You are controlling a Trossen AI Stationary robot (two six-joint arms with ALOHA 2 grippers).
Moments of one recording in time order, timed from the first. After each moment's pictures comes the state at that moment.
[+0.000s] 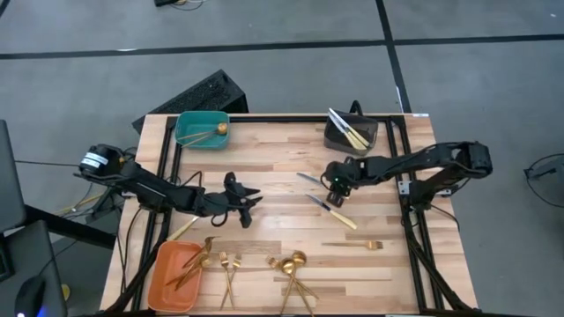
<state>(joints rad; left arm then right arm) -0.23 1.41 0.43 0.54 -0.58 -0.34 -0.11 1.42 0.71 -0.44 0.18 0.33</state>
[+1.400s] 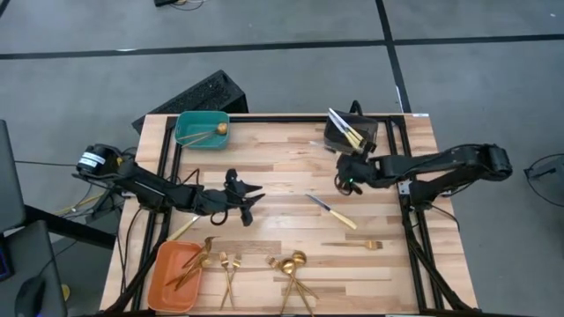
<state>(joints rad) -0.22 1.38 0.46 0.56 -0.58 -0.23 -0.06 1.21 0.72 -0.60 0.74 0.11</state>
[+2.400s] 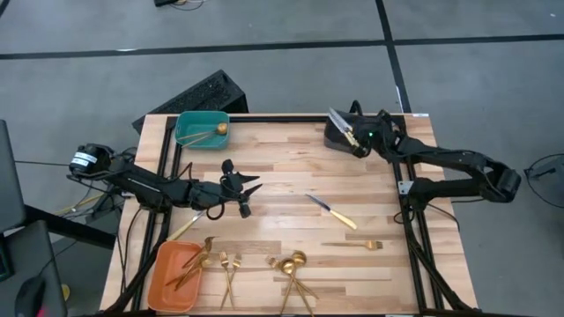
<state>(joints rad) -0.17 1.29 0.46 0.54 -0.62 -0.01 -0.66 1.08 0.53 -0.12 0.57 -0.40</state>
